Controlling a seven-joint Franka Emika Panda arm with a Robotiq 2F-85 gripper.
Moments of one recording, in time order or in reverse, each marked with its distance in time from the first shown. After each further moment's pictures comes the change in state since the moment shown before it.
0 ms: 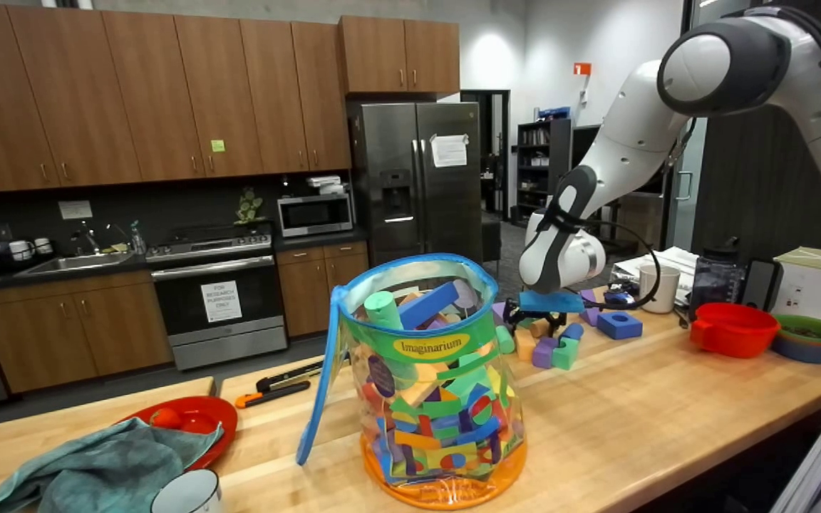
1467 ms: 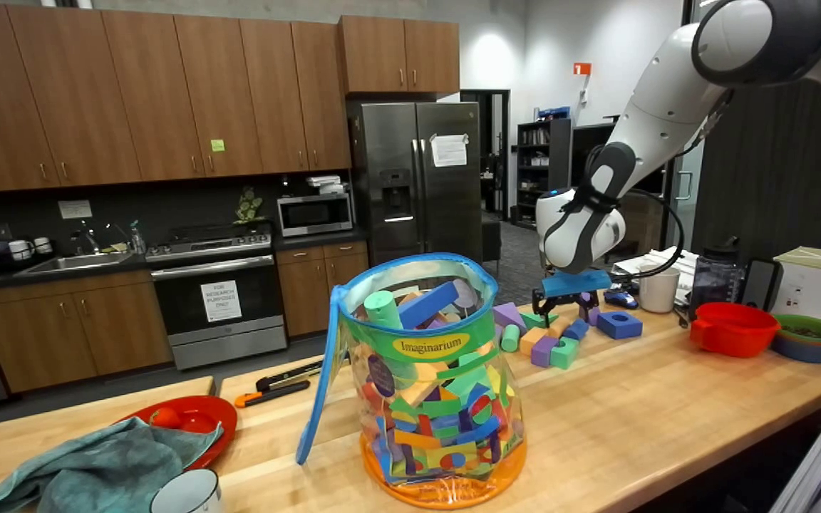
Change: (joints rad) arm 0.001 -0.139 -0.093 -0.050 -0.314 -0.254 0.180
